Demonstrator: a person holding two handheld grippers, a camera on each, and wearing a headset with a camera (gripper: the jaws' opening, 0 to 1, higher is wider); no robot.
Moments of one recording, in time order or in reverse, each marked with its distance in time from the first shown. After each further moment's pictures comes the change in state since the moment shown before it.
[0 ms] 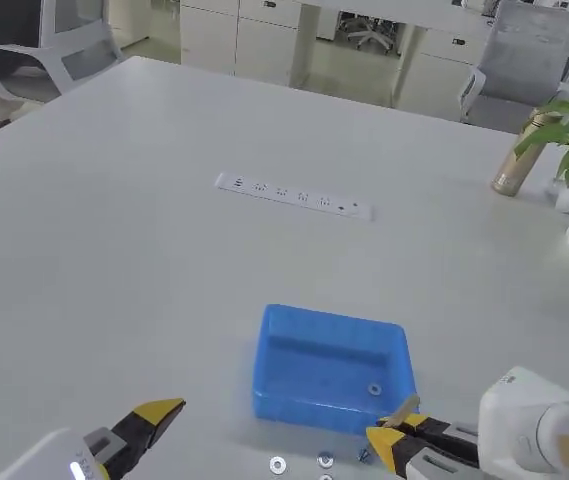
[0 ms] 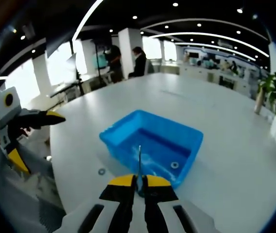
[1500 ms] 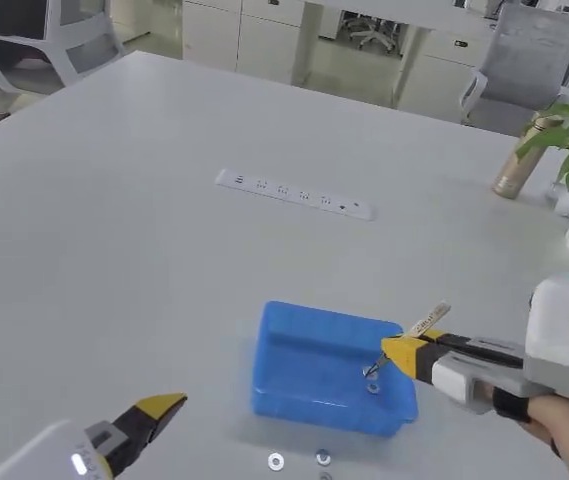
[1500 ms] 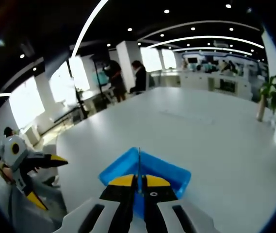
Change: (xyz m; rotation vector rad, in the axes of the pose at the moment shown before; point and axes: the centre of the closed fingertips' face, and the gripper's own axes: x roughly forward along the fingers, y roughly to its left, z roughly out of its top) left arm -0.001 0.001 0.001 0.001 -0.009 0.002; right arm -0.005 -0.032 0.080 0.075 -0.101 0.062
